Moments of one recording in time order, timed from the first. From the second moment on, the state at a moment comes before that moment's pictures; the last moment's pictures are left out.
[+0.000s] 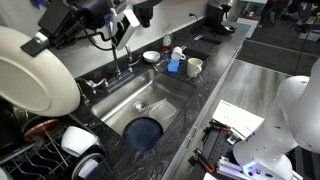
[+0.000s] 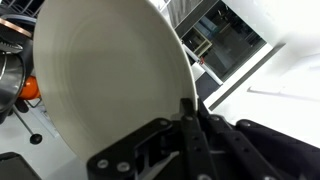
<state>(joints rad) 0.18 0.04 0.13 -1.86 1.30 1.86 -1.02</state>
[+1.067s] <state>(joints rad) 0.35 0.05 0.32 -1.94 1.52 2.52 -0.74</state>
